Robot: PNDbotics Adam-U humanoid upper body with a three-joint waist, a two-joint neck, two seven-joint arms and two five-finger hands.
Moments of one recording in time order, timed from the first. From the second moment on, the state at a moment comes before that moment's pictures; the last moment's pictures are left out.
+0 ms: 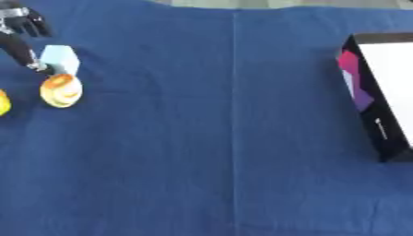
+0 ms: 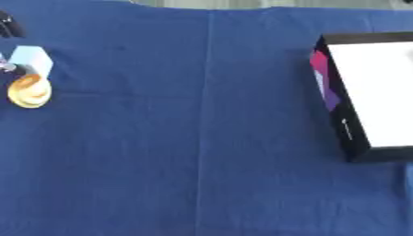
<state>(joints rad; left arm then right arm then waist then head) -1.19 0.62 -0.04 -0.72 -0.92 -0.05 -0.64 -0.01 -0.44 -0.52 -1.92 -0.22 -0.17 0.17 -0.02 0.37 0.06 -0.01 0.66</state>
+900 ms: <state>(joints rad) -1.19 0.61 -0.04 -0.72 -0.92 -0.04 -0.68 -0.01 -0.43 -0.52 -1.92 -0.21 -0.18 0.18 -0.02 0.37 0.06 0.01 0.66</state>
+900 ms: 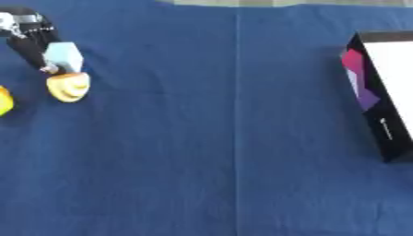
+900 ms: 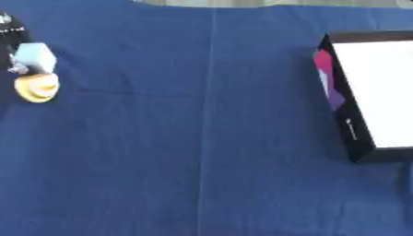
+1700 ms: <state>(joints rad) -1.20 0.61 -0.04 -0.73 -0.95 -0.05 -0.61 0.01 -0.43 -0.52 -1.91 -0.21 -0.18 0.18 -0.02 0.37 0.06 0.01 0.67</state>
